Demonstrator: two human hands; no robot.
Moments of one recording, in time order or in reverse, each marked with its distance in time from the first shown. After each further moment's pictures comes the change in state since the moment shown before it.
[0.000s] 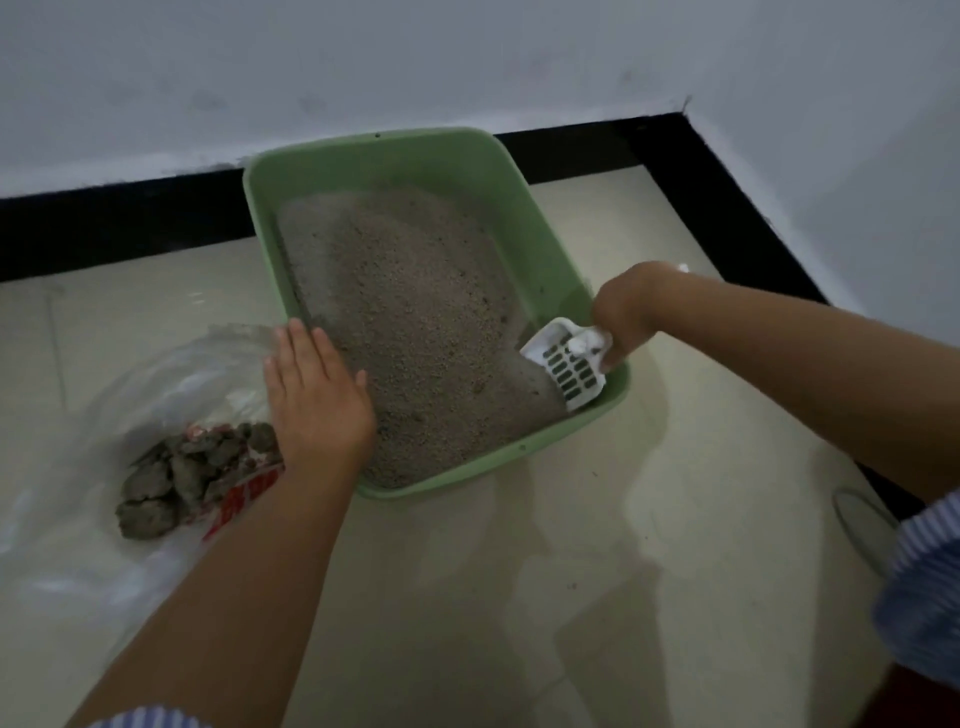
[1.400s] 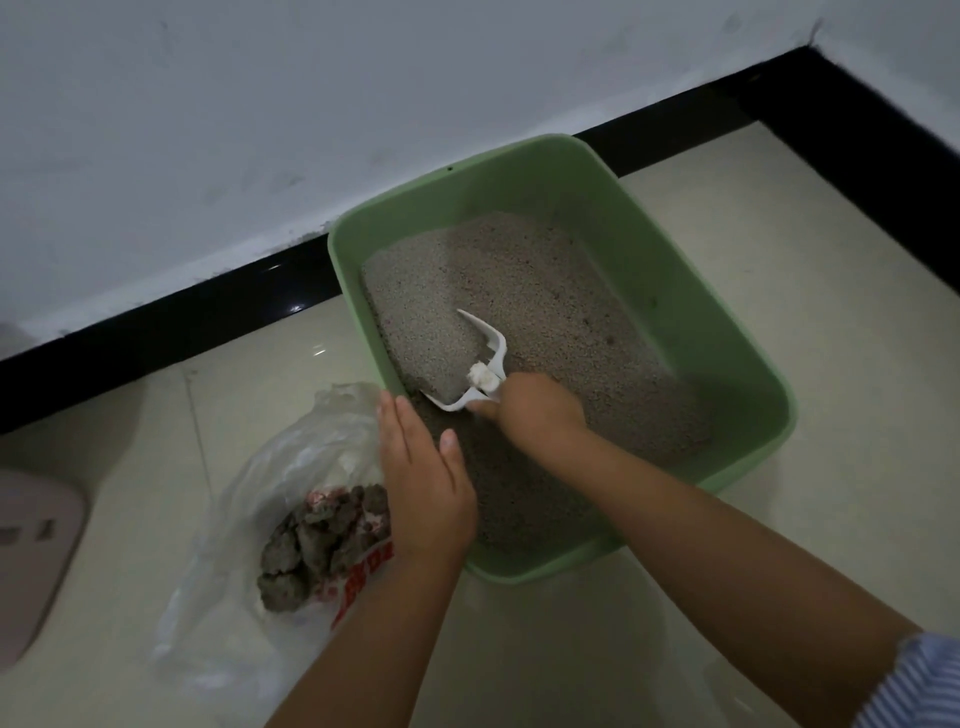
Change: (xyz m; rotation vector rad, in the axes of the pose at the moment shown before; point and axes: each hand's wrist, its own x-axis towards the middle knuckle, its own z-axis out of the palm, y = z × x) left_hand 0.006 -0.012 0.020 -0.464 0.149 0.013; right_hand 0.061 -0.155 -0.043 1.076 0.314 -0.098
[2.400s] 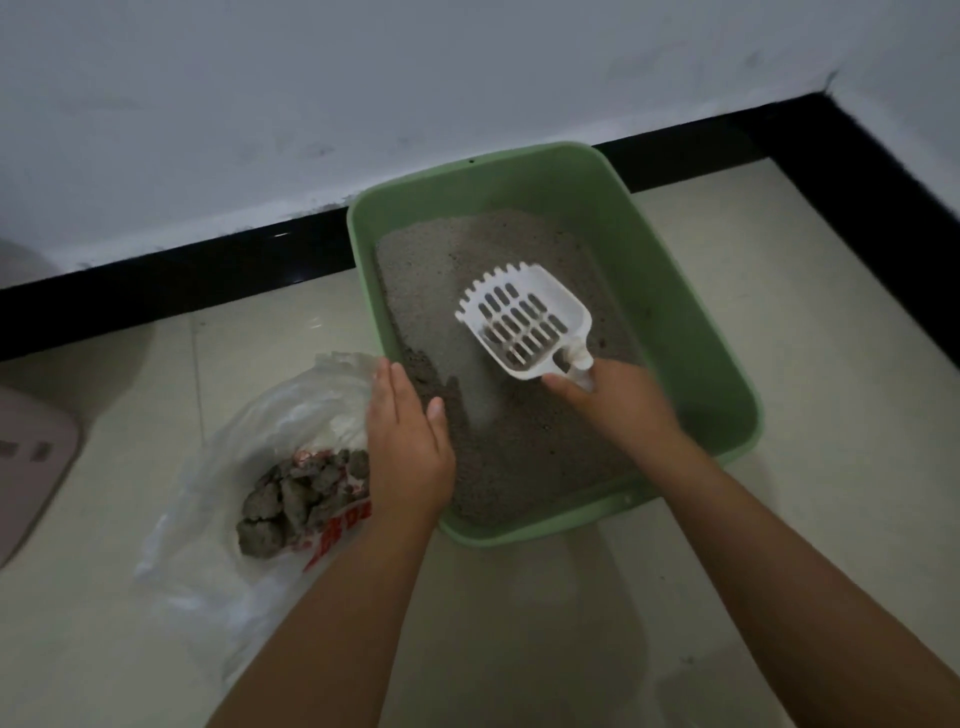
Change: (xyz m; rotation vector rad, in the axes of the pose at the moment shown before) left_hand -0.001 0.005 -0.007 0.073 -0.031 -0.058; right_hand -0.038 0.058 -0.024 0.041 0.225 0.071
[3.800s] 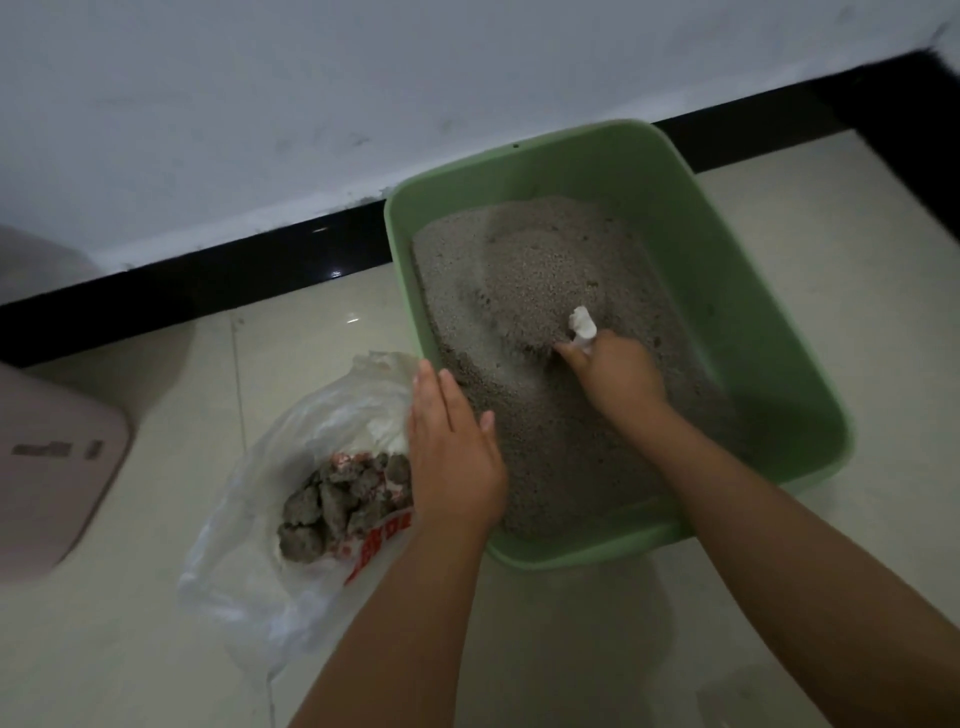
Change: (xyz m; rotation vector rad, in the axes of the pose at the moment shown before) left_hand 0.003 0.004 -0.001 0.205 -0.060 0.031; right_hand 0.062 -0.022 0.034 0.119 0.105 0.024
